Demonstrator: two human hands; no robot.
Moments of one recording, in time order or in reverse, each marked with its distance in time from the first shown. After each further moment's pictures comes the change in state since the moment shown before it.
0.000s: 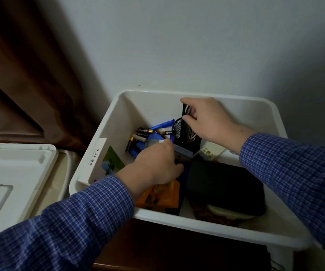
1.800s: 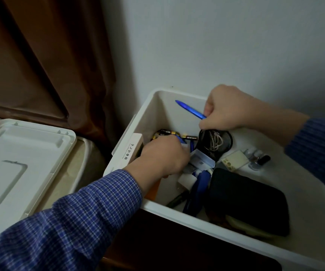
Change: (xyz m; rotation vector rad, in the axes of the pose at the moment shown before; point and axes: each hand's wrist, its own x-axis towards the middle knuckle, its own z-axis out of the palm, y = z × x) left_hand -0.013 -0.037 -0.029 -0.200 0.108 -0.113; right_hand 0.046 -0.073 -0.033 -0.242 -0.359 0.093
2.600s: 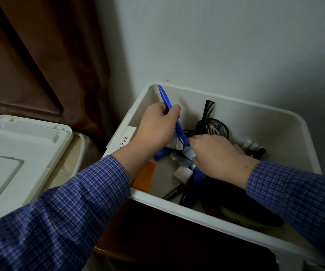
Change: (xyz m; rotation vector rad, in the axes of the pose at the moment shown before) left_hand 0.015 0.003 -0.011 -0.769 0.389 0.014; right_hand -0.049 0.013 0.099 -0.319 -0.002 -0.248
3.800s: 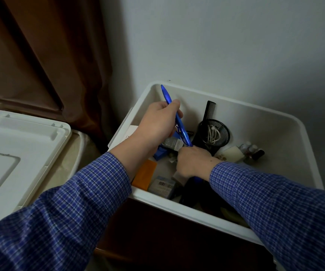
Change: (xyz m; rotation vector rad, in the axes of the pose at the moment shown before) left_hand 0.001 0.007 -0.006 -0.214 -0.117 -0.143; right_hand 0.035 -0.040 0.019 0.176 -0.475 0.282
